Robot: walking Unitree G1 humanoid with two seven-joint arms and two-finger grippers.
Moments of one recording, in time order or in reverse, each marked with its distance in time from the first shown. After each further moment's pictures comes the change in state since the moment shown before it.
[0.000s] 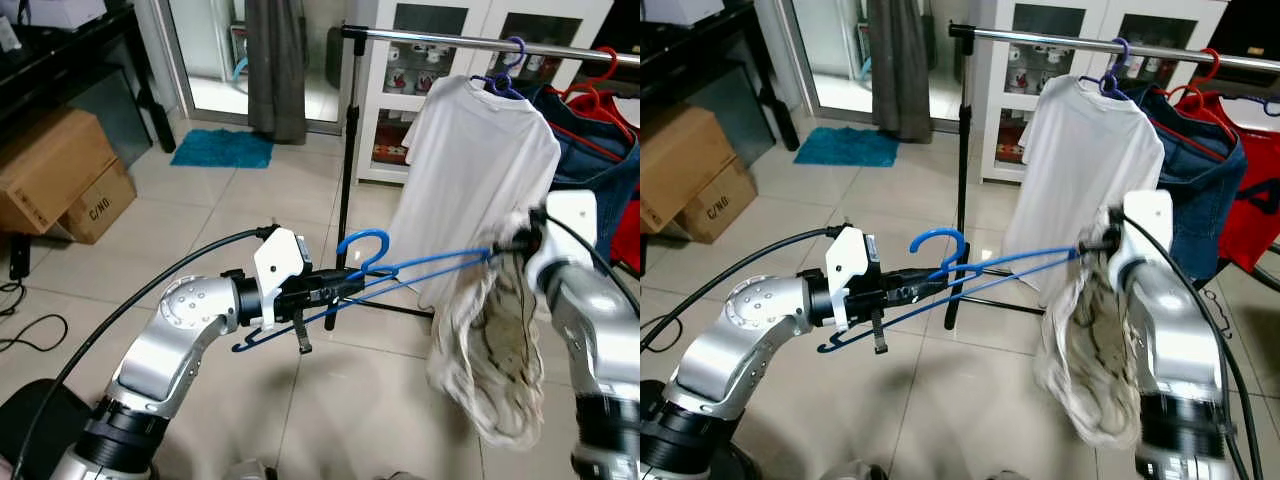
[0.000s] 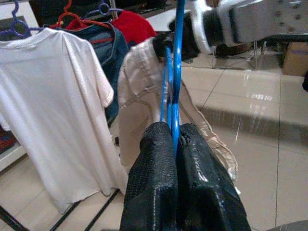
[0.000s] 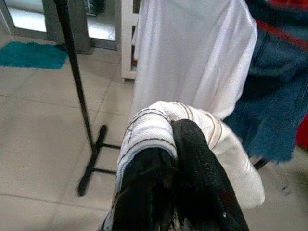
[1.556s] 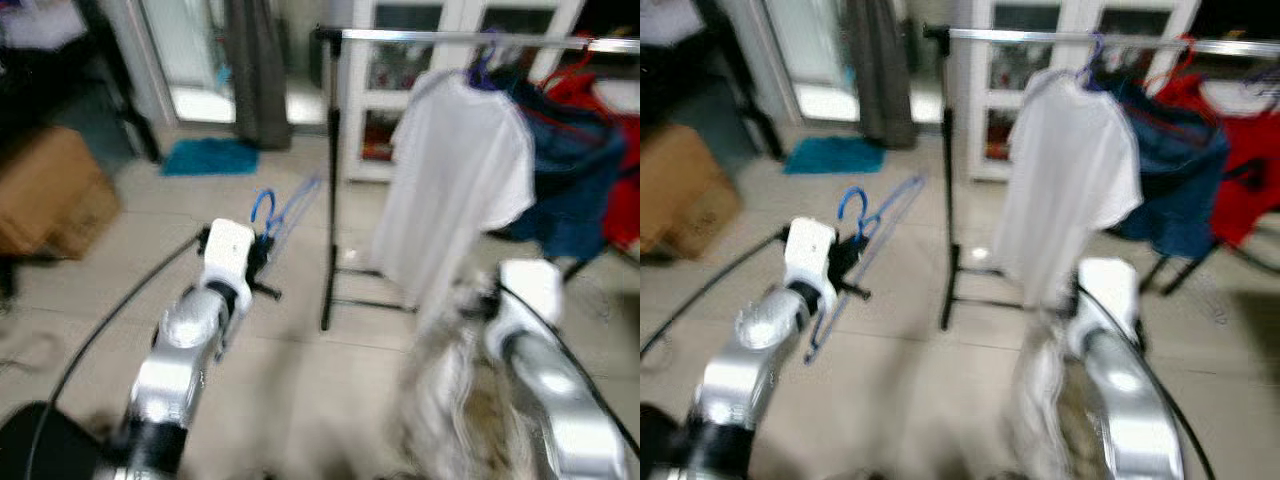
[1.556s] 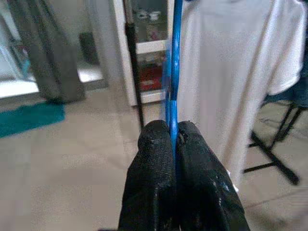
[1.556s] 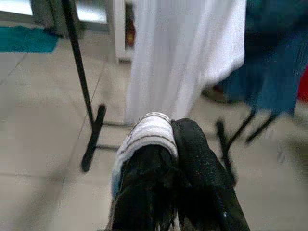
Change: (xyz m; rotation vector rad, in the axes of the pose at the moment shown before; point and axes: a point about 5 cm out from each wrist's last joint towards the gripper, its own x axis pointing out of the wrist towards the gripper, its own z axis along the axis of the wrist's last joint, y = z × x) left arm -0.023 0.029 -0.057 -0.164 0.100 0.860; right arm -0.036 0.057 -0.041 -0.060 -0.014 0.006
